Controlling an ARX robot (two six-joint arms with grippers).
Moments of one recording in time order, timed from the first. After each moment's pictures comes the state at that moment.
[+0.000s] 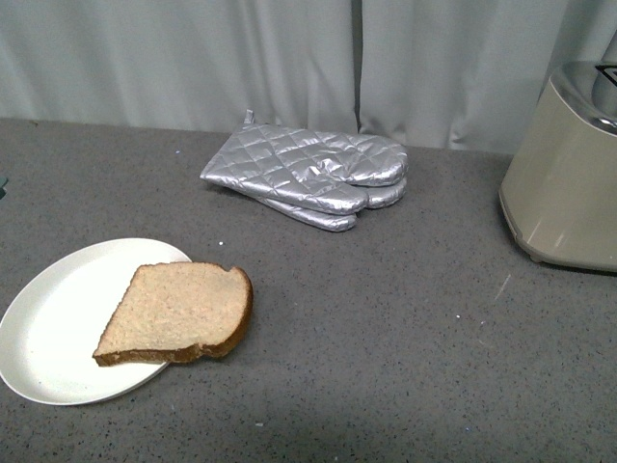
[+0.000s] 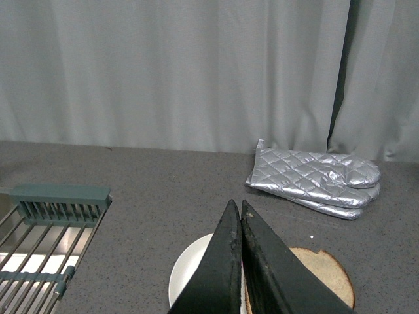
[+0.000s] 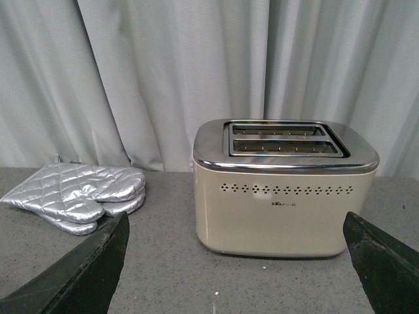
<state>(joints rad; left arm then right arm) 0.00 0.00 0.02 0.00 0.00 0.00 0.00 0.00 0.01 0.00 0.00 0.00</state>
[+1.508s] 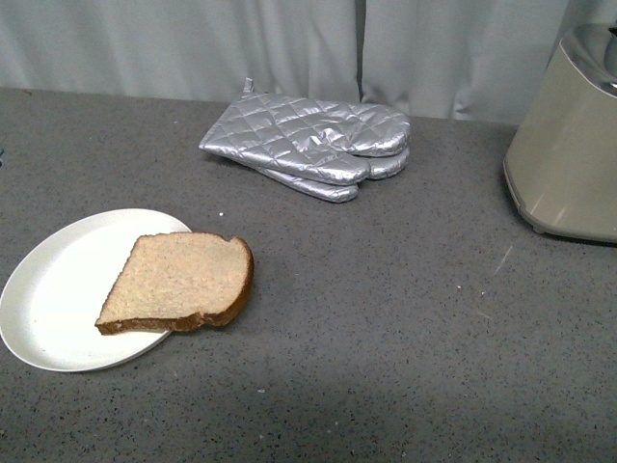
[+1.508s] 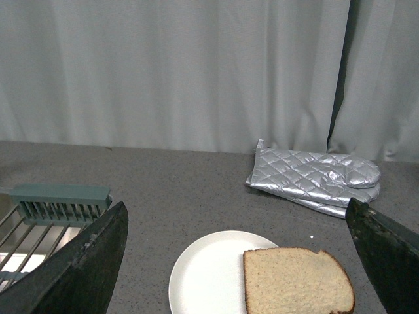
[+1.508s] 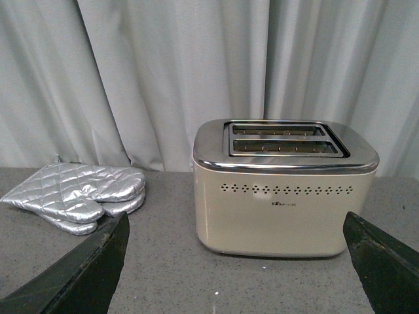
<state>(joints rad) 0.00 0.00 0.02 0.00 0.00 0.00 0.00 0.00 0.01 0.00 0.00 0.00</state>
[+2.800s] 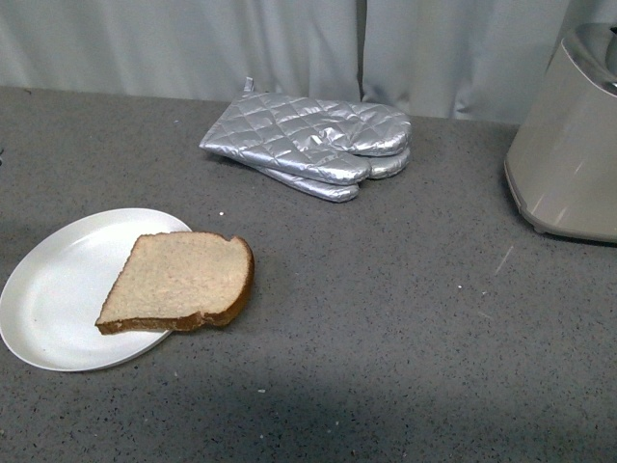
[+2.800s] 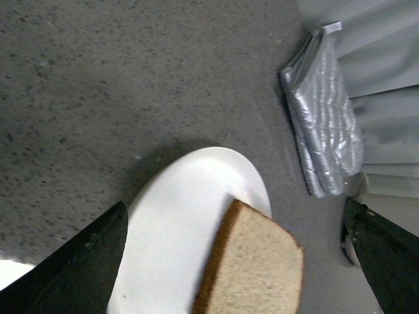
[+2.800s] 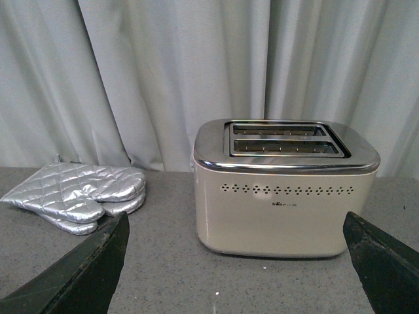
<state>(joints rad) 0.43 1.89 0.67 0.45 0.68 -0.51 0.00 0.00 0.01 0.00 0.00 0.00</state>
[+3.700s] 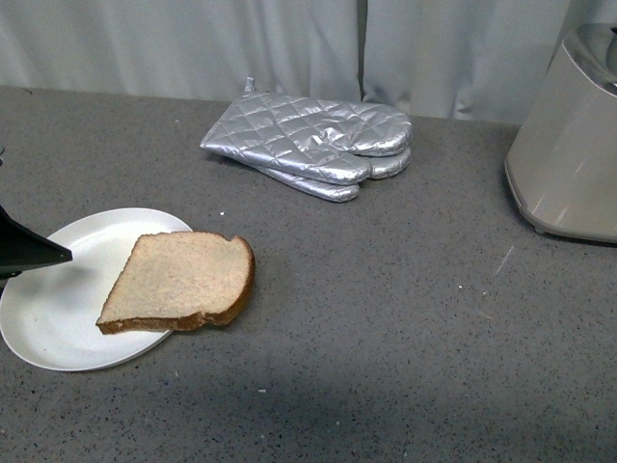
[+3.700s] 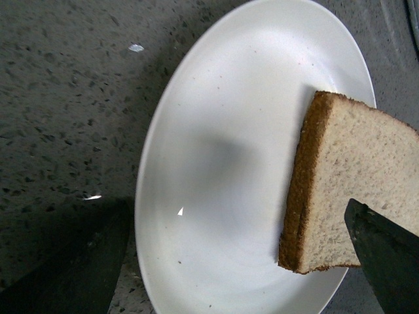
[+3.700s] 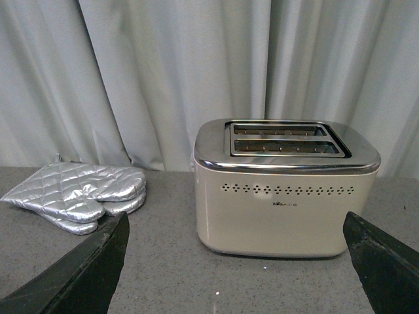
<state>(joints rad) 0.34 2.06 0.78 0.15 0.63 -0.04 0.00 0.00 0.01 0.00 0.00 0.00</state>
